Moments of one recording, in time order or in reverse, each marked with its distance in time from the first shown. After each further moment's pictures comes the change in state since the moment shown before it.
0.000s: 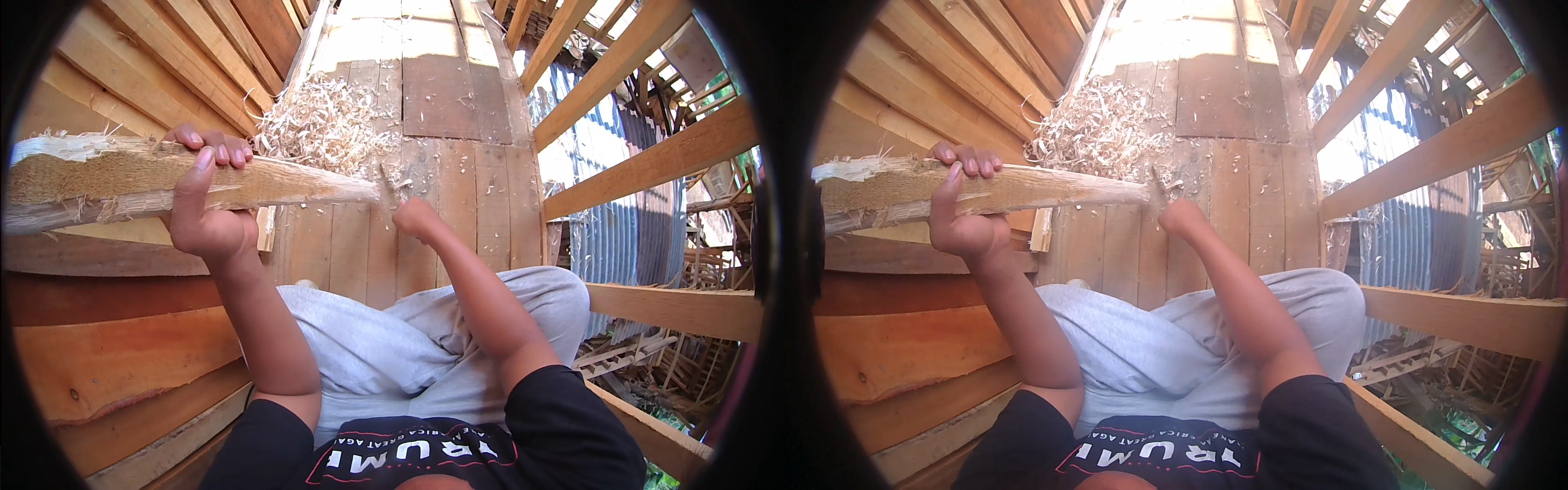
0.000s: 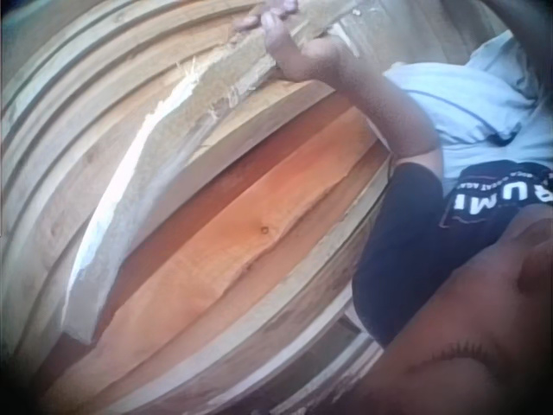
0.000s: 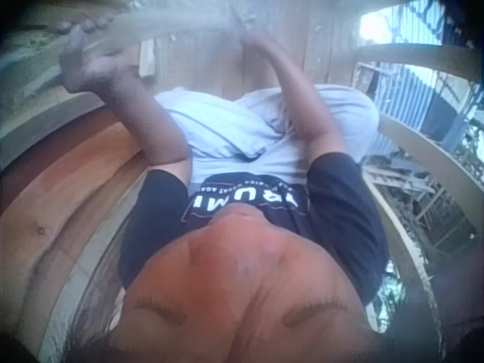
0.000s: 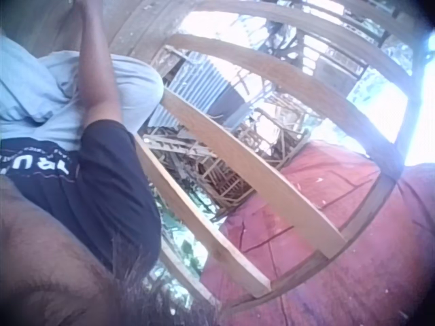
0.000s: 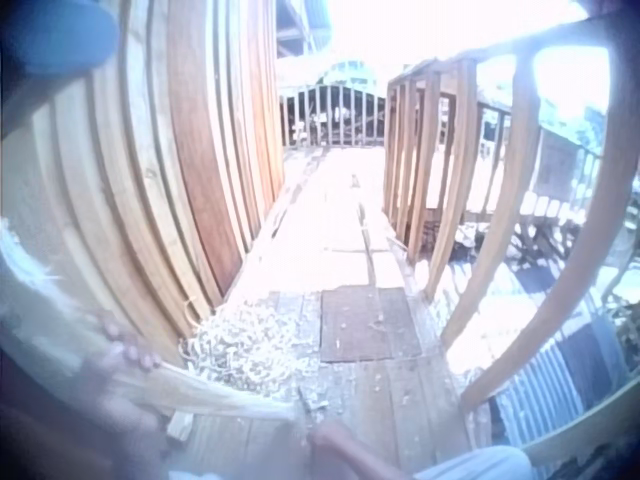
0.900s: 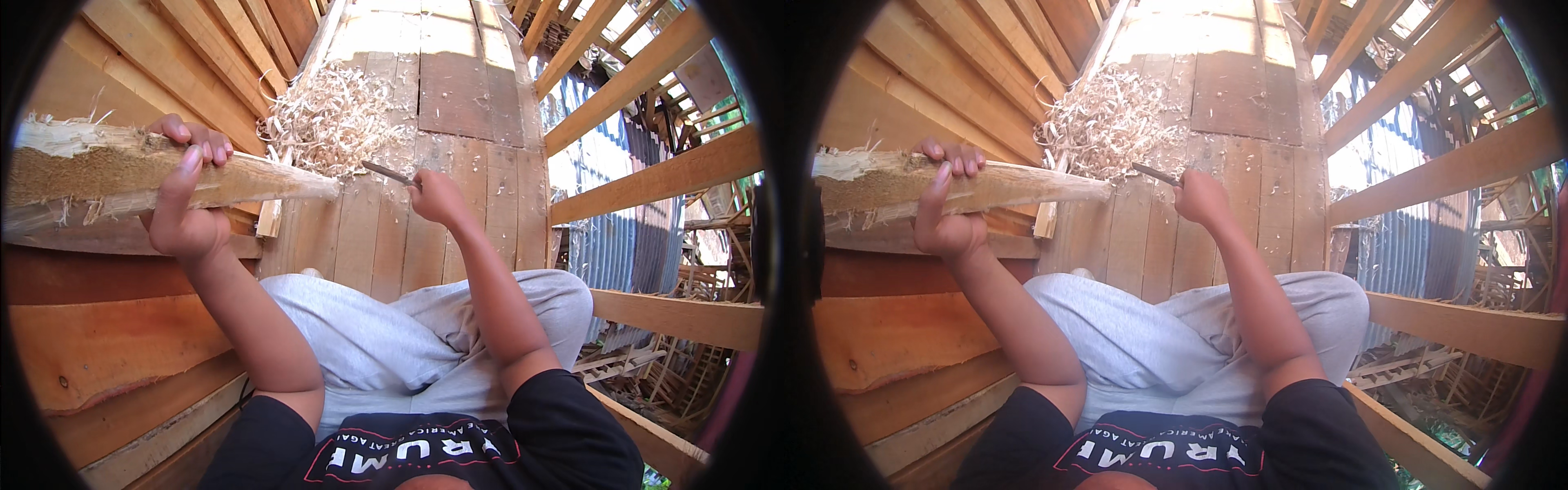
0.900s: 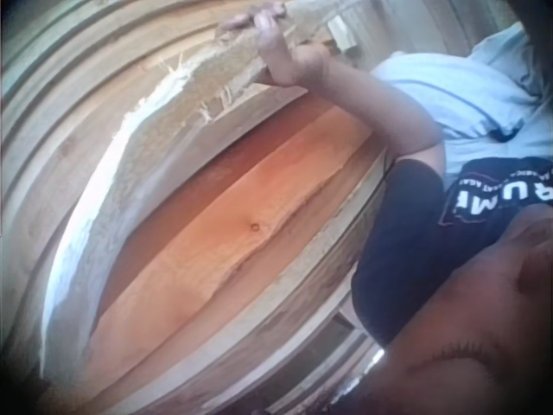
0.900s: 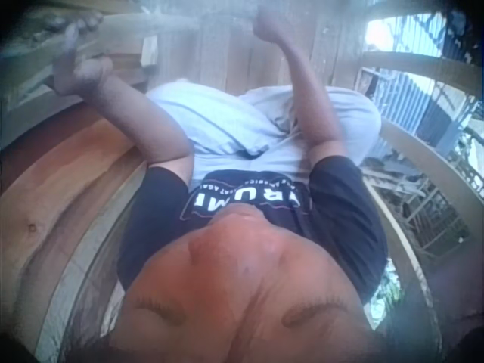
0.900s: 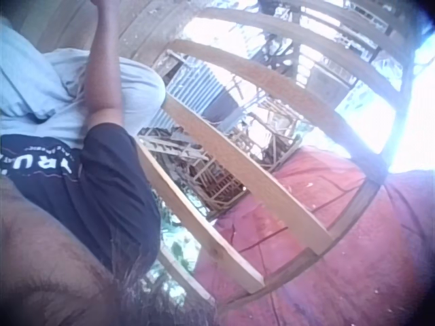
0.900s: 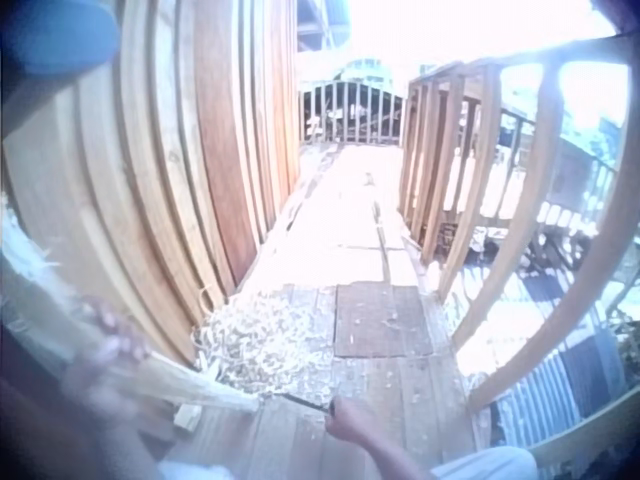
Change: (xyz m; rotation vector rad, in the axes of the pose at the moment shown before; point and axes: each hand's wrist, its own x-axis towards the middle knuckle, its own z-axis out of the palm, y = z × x) left_hand 0.004 0.026 -0.045 0.109 -0.110 0.030; right_hand -0.014 -0.017 -0.028 -0.239 0.253 -0.217
